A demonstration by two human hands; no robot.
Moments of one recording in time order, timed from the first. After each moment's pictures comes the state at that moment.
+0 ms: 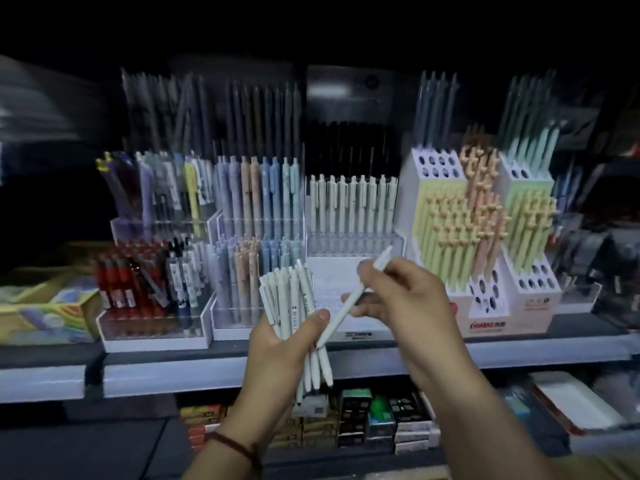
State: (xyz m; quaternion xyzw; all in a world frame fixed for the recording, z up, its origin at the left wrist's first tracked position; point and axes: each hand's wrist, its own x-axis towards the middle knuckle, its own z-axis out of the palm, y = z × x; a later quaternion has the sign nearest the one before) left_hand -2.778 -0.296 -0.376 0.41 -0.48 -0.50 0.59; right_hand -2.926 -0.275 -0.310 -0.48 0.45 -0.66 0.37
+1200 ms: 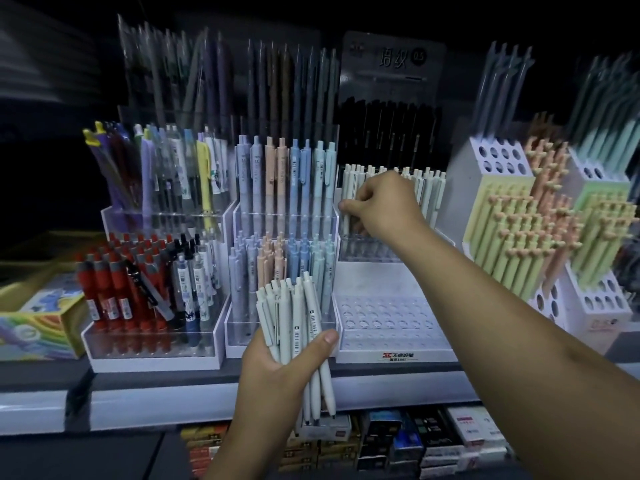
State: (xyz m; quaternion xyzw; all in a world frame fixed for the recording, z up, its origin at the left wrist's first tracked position) left_hand -2.737 -0.334 -0.390 0.42 -0.44 -0.52 0.60; right_hand -2.906 -0.476 -0.259 -0.65 0.63 -0.43 0.05
